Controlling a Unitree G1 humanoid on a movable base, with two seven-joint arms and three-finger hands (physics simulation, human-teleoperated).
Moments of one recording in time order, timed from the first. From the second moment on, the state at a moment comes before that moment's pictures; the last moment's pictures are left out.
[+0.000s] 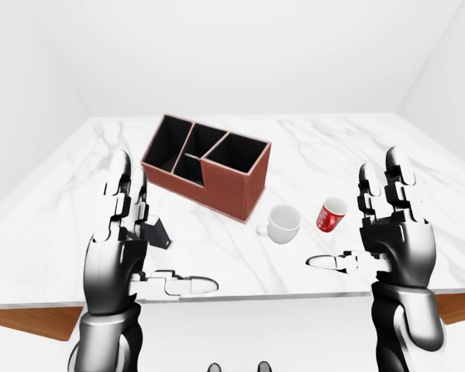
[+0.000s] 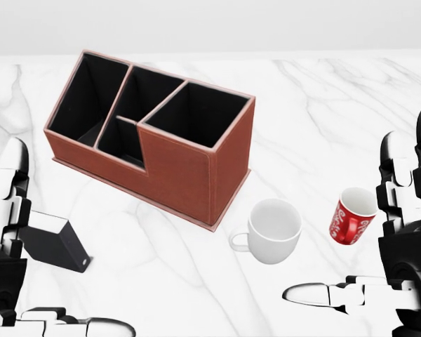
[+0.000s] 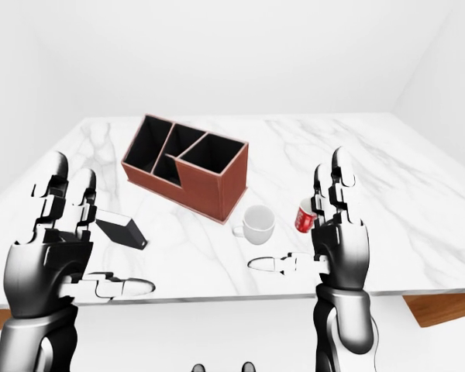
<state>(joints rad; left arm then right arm) 0.28 0.00 0.01 -0.88 0.03 0.09 -0.12 0.20 0.02 -0.14 -0.76 0.11 0.09 0.10</state>
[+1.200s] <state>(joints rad) 0.30 -0.01 0.02 -0.97 0.02 0.09 -0.13 0.22 0.02 -0.14 -0.79 0.15 0.09 0.11</state>
